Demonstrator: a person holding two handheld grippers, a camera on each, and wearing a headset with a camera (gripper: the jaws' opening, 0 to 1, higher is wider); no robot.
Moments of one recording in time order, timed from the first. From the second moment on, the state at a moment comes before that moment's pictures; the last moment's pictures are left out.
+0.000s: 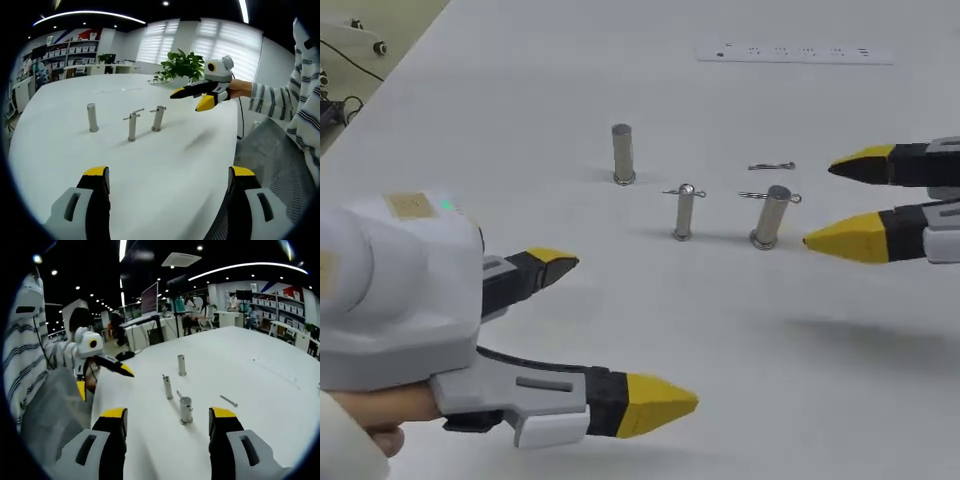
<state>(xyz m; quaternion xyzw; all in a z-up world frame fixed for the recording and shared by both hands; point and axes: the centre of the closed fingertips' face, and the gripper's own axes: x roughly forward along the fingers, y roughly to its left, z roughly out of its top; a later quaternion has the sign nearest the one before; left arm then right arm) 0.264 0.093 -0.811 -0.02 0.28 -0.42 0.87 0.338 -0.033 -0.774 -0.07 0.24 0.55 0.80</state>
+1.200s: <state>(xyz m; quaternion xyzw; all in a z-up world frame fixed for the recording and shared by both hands) 0.270 0.121 -0.807 -0.02 0.28 -0.38 0.88 0.283 -0.080 -0.805 -0.01 0.33 0.46 0.83</state>
